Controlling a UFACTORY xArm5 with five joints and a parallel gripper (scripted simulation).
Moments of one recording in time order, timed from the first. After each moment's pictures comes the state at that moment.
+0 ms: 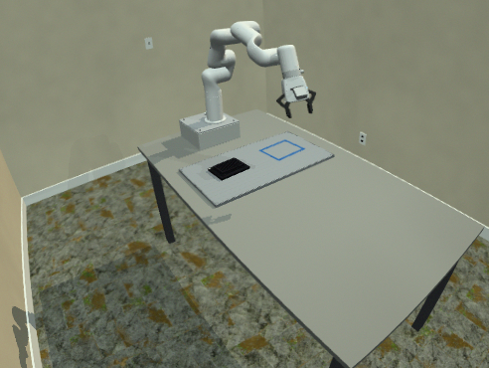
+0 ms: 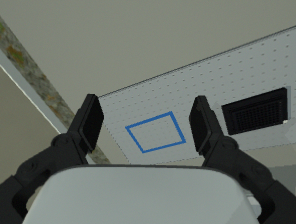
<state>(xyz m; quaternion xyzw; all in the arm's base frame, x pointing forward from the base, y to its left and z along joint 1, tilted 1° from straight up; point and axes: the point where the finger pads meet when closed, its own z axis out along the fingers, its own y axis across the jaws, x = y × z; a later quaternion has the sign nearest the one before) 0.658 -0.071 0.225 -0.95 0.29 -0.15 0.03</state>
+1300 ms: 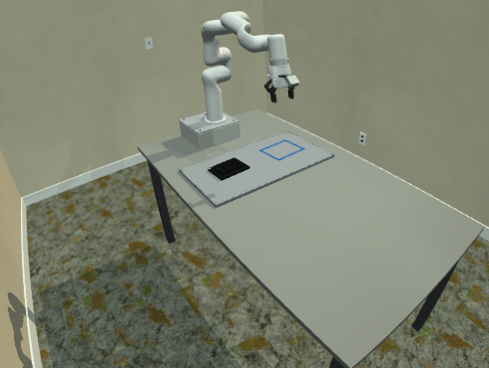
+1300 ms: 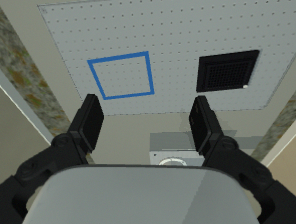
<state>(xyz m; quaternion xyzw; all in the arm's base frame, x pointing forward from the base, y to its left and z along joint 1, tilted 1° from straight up) 0.528 -0.027 0.251 -0.99 0.13 -0.07 0.01</state>
